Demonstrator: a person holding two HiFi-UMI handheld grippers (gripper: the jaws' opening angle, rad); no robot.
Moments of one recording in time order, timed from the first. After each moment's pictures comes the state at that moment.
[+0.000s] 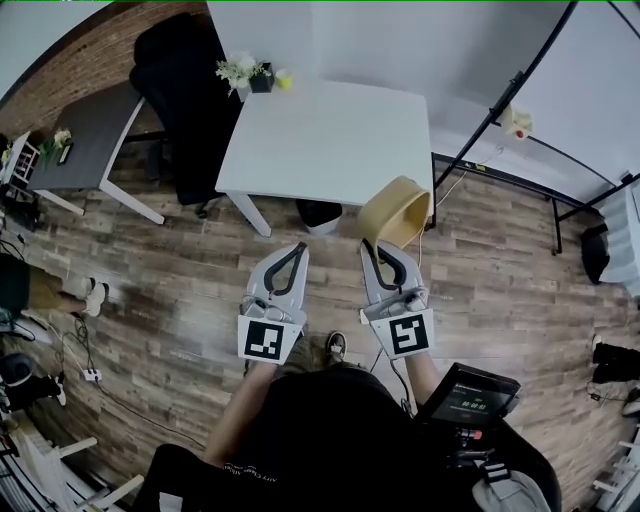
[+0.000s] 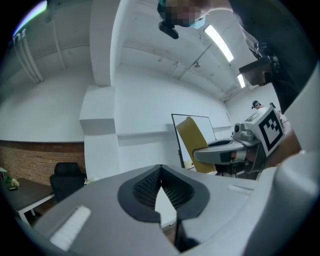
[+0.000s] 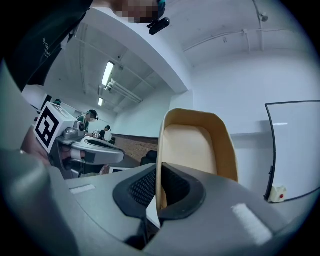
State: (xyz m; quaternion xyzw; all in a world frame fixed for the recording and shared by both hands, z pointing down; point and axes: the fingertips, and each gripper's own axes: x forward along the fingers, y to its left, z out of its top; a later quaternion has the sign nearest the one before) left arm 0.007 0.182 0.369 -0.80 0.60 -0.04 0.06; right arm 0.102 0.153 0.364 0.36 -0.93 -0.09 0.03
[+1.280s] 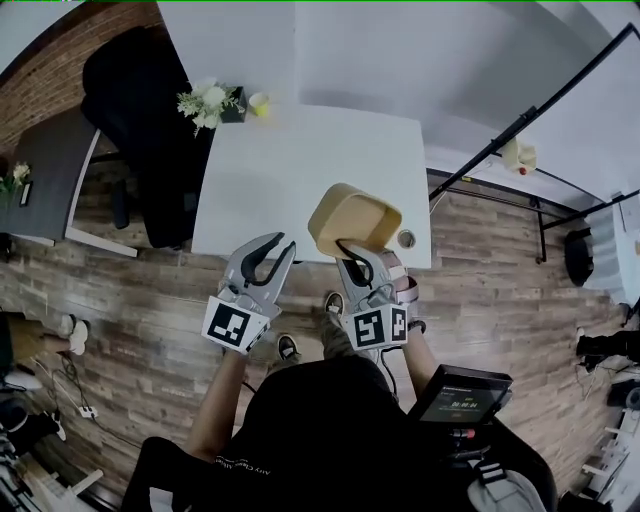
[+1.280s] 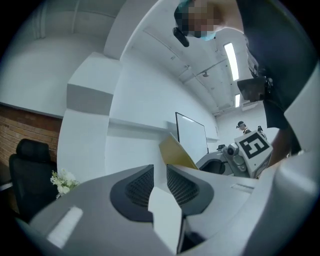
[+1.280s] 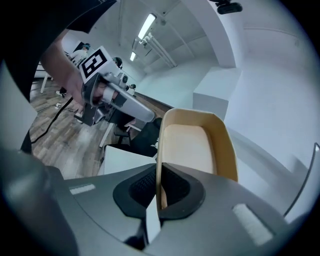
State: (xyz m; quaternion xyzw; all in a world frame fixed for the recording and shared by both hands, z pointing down) left arm -0.090 -0.058 0.388 -0.86 0.50 0.02 0.02; right arm -0.007 -0.069 0.441 0.30 -0.88 -0.27 0.26
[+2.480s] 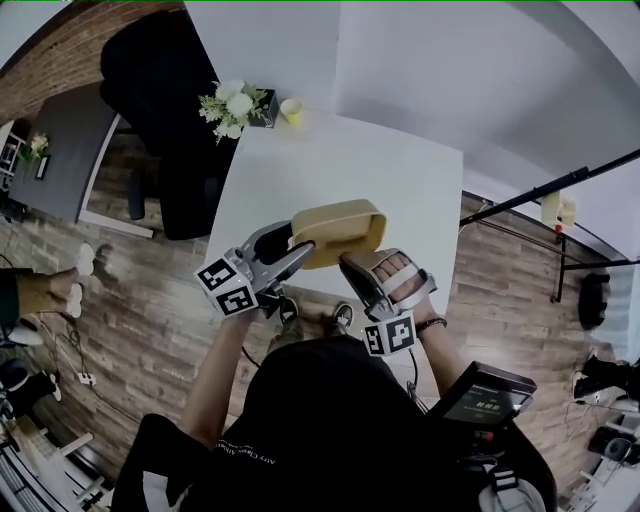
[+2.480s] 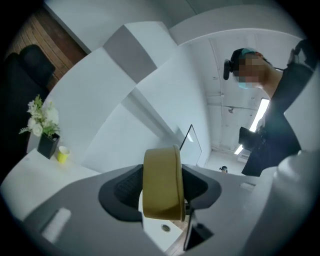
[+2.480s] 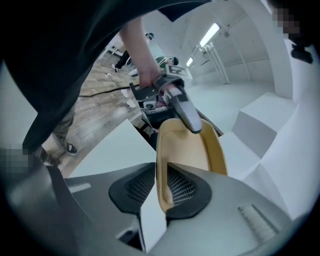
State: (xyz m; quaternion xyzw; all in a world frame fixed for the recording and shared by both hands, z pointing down) left arm -0.134 -0.199 0.435 -0.87 0.40 0.14 -0.24; right arm -0.055 -0.163 0.500 0.09 -0.81 -0.48 0.32
